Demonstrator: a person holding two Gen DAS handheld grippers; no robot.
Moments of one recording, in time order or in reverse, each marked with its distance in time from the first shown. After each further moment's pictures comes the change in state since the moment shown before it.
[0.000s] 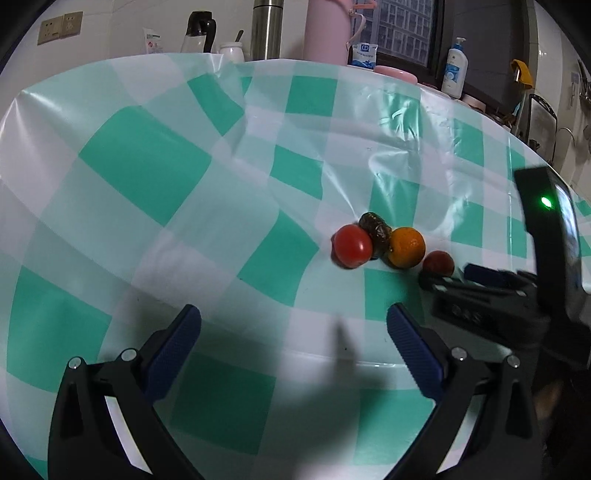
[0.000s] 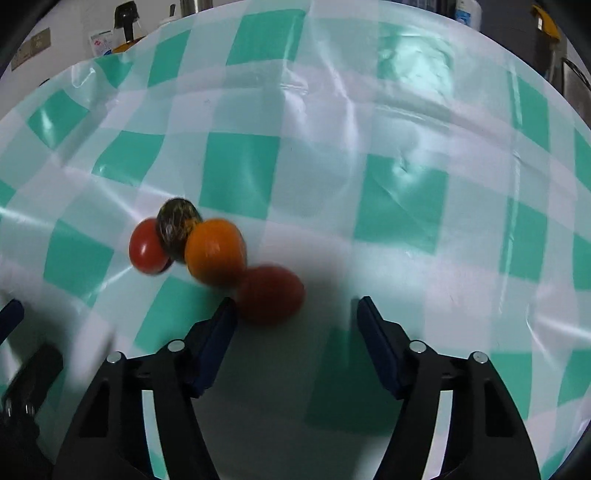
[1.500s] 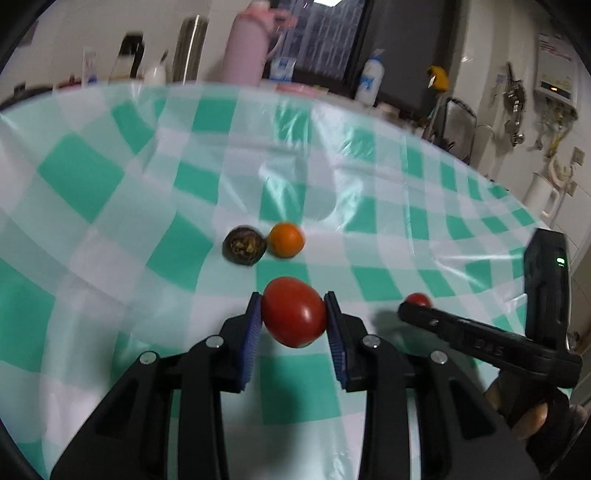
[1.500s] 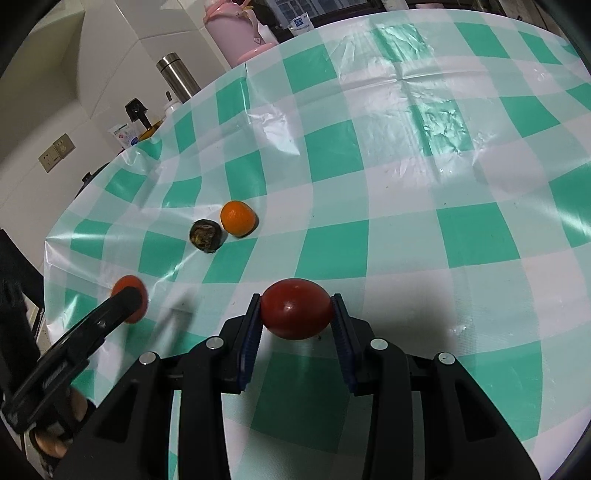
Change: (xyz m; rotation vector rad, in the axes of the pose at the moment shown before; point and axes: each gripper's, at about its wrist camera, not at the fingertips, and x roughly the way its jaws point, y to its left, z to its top) left arm -0.042 -0.024 -0.021 0.086 -0.095 -0.332; right arm -0.089 -0.066 -0.107 0.315 -0.138 0.294
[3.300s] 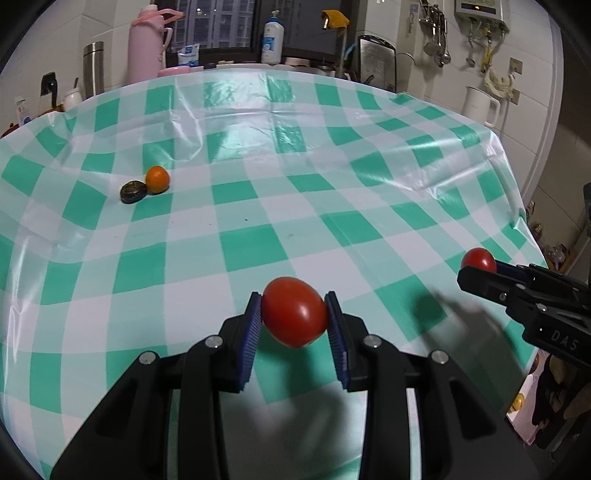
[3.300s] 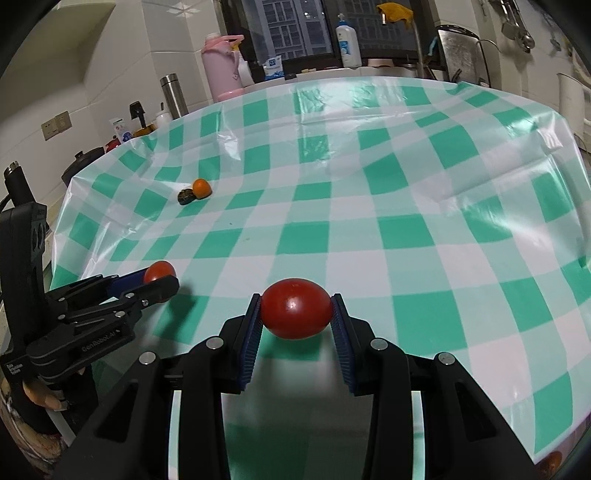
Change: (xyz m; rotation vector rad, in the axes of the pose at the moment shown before) left arm -0.051 -0.134 -0.093 0.241 0.162 -0.111; right arm -0.197 -0.040 -0.125 -0.106 -0.121 -0.255
